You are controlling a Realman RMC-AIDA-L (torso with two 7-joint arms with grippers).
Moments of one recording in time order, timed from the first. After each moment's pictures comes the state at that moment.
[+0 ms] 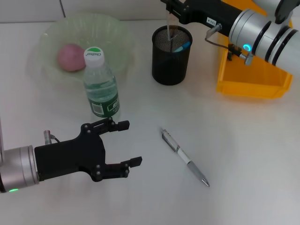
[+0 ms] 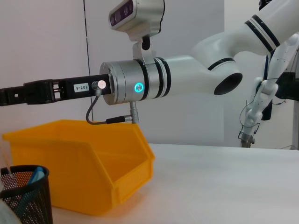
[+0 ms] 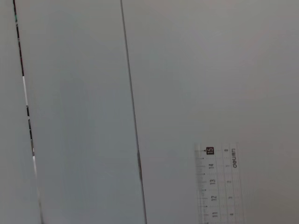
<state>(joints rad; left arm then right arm) -0.31 -2.07 1.11 0.52 1.58 1.56 -0.81 0.84 2.09 -1.07 -0.21 -1.02 -0.96 0.87</state>
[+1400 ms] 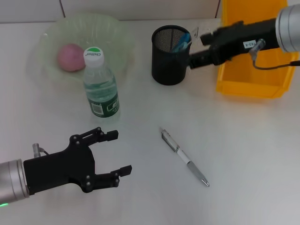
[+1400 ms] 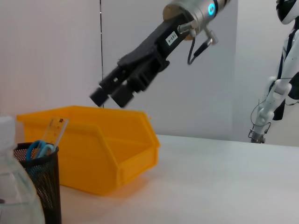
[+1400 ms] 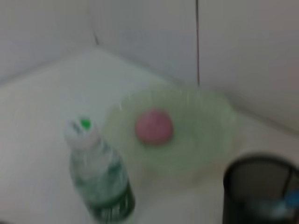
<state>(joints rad) -0.25 -2.06 1.11 0.52 1.58 1.57 -0.82 0.52 2.08 -1.28 -1.51 -2.26 -1.38 2.44</state>
